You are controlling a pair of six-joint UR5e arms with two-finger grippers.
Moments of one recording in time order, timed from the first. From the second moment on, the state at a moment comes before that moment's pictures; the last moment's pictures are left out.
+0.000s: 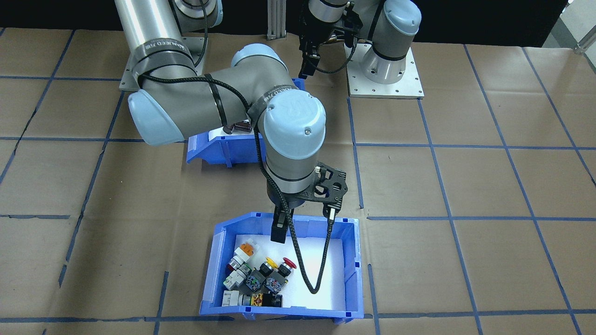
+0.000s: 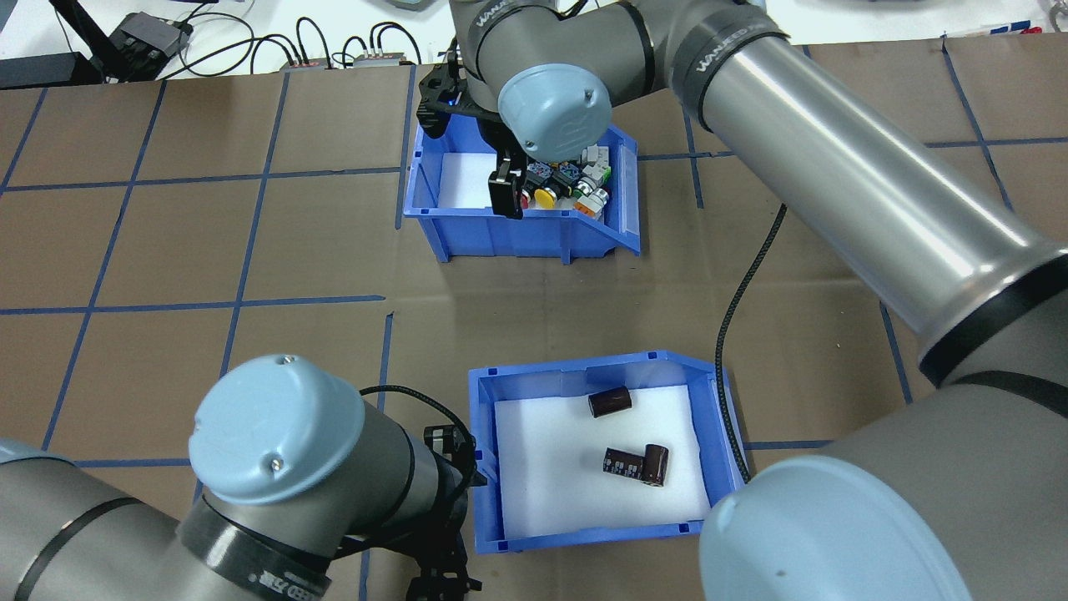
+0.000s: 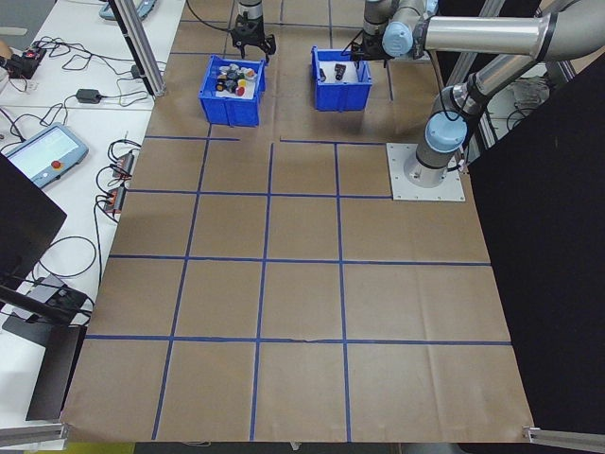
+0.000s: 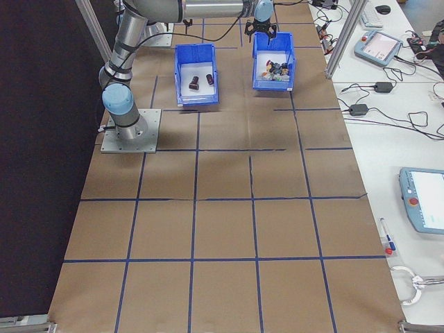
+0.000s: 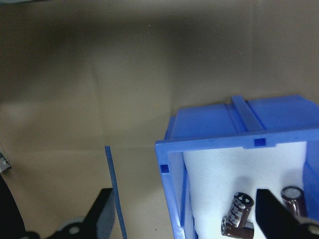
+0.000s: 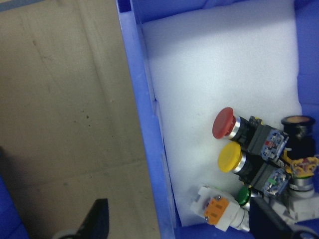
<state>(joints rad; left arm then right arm) -2.02 -1.19 -2.23 -1.32 1.34 -1.99 1.99 -0.97 1.18 -1.80 -1.60 -0.94</state>
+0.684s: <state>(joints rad) -2.29 -1.44 -2.25 -0.95 1.46 -2.27 2.04 -0.86 1.18 -1.90 -1.60 -0.93</state>
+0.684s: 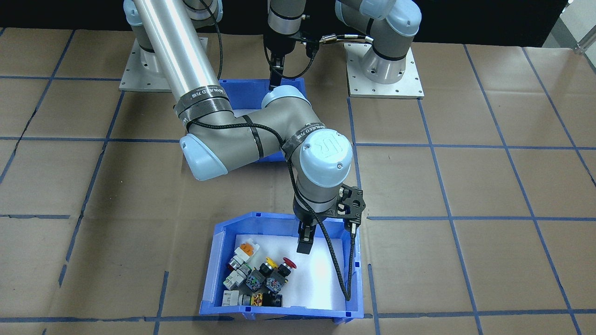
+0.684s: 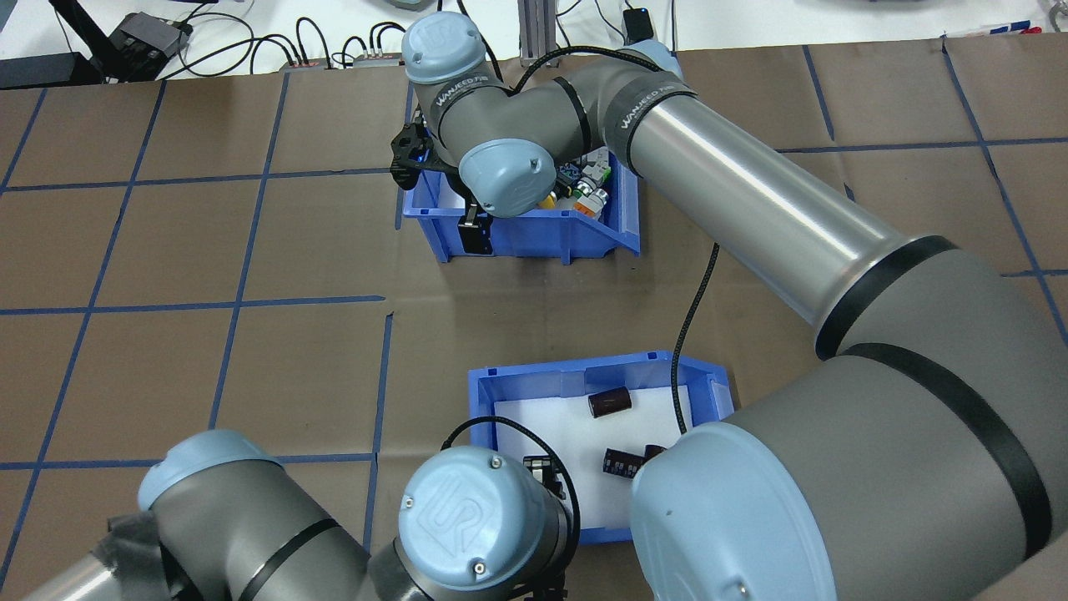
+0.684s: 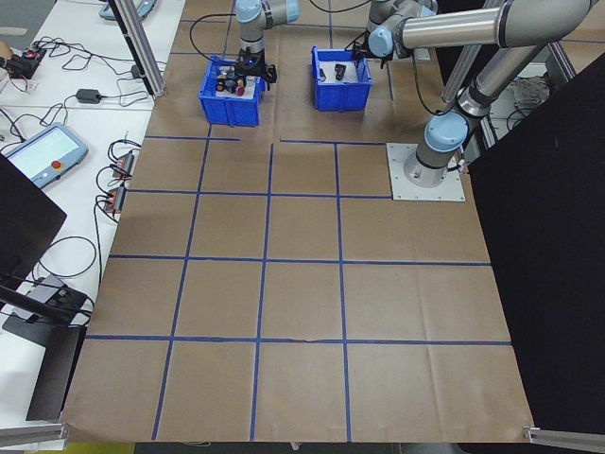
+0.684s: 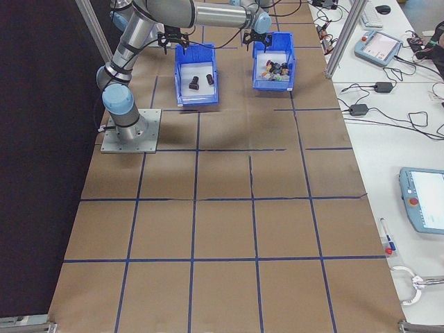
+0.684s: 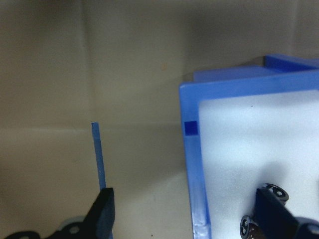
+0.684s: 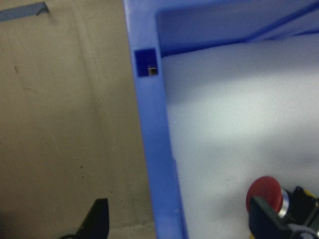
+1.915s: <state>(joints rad) -2.36 -1.58 -2.24 -0.71 1.53 -2.36 2.04 -0.91 1.18 -1.88 -1.65 -0.95</state>
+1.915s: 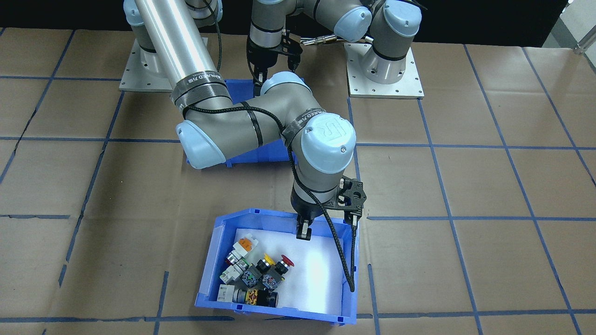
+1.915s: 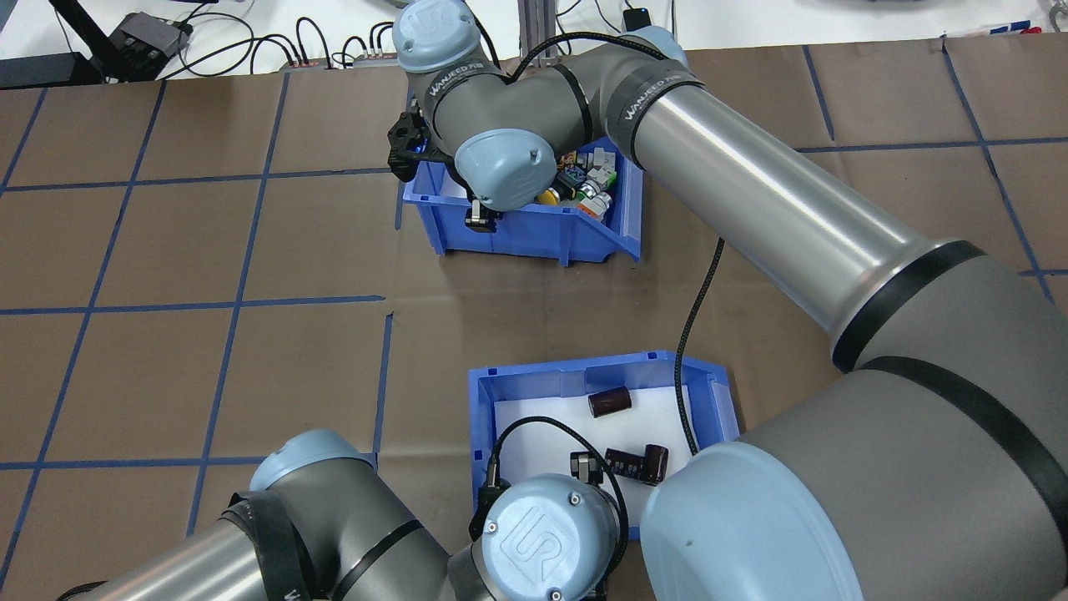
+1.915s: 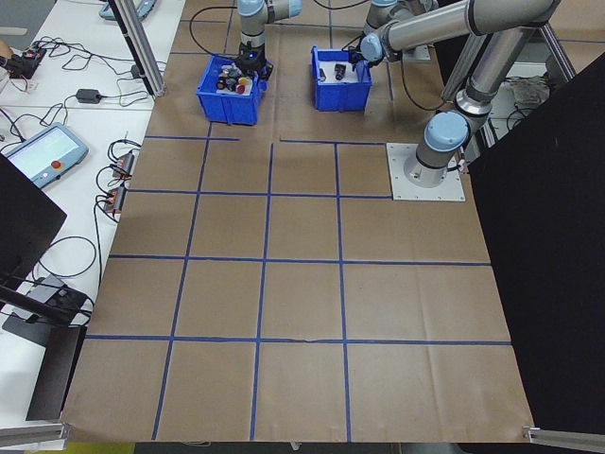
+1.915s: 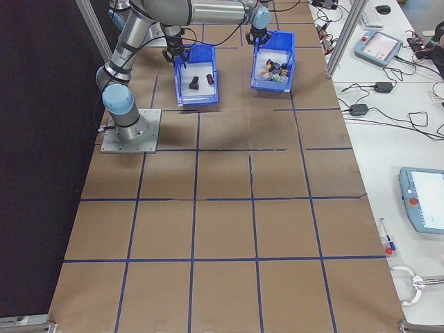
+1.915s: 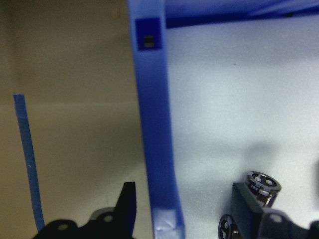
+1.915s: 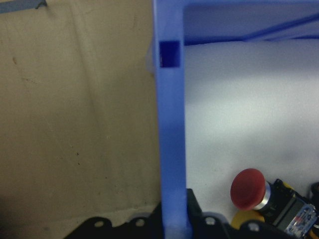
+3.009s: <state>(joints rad) -2.01 -1.36 -2.24 -0.92 1.61 -1.84 1.76 -1.12 1.31 -1.83 -1.75 -1.38</state>
